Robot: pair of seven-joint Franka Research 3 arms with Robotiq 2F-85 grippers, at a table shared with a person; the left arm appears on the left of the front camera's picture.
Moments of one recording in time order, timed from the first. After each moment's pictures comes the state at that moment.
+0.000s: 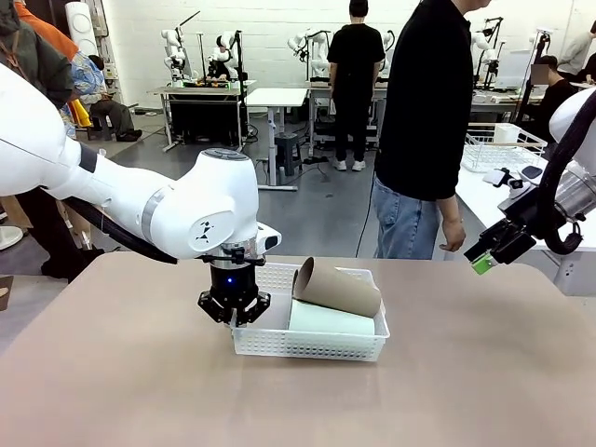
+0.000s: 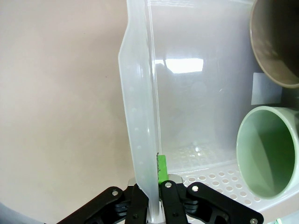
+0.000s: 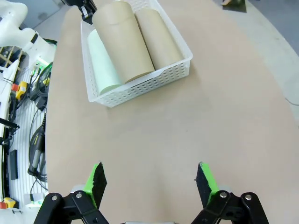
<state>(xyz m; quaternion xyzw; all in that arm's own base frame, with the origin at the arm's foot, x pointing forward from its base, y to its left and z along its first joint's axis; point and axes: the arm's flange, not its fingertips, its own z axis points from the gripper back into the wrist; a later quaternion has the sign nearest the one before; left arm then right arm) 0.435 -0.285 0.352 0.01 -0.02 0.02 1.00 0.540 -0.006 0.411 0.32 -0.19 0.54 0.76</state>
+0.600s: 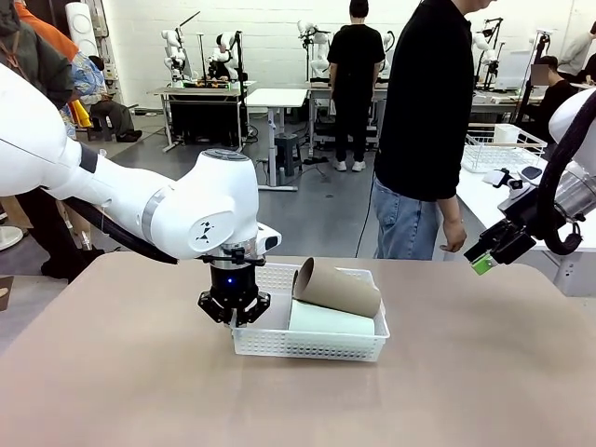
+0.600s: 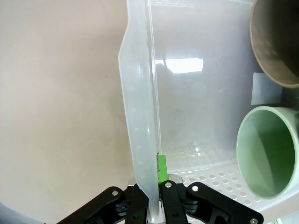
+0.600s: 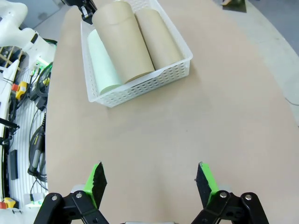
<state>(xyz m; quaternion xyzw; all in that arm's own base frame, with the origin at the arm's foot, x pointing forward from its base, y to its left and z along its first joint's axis) 0.435 -0.285 0.352 0.01 -0.02 0.02 1.00 0.540 -0.006 0.411 0.32 -0.19 0.54 0.76</state>
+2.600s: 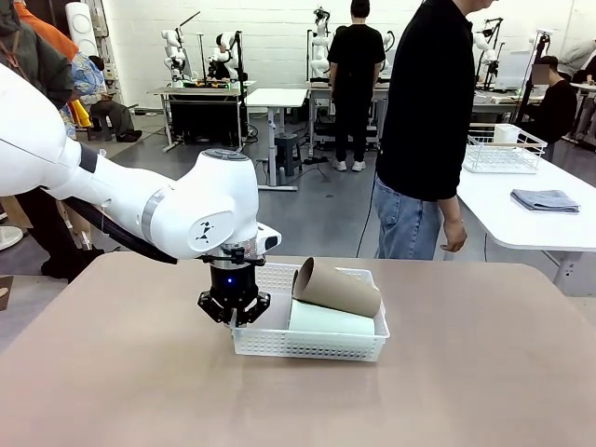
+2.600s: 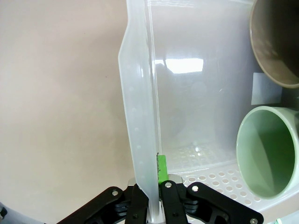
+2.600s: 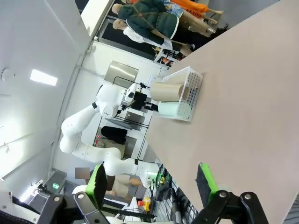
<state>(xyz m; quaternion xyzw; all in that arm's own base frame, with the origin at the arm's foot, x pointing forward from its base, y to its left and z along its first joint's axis) 0.435 -0.285 0.352 0.01 -0.02 0.02 1.00 0.311 -0.321 0.374 0.64 -0.22 0.03 0.74</state>
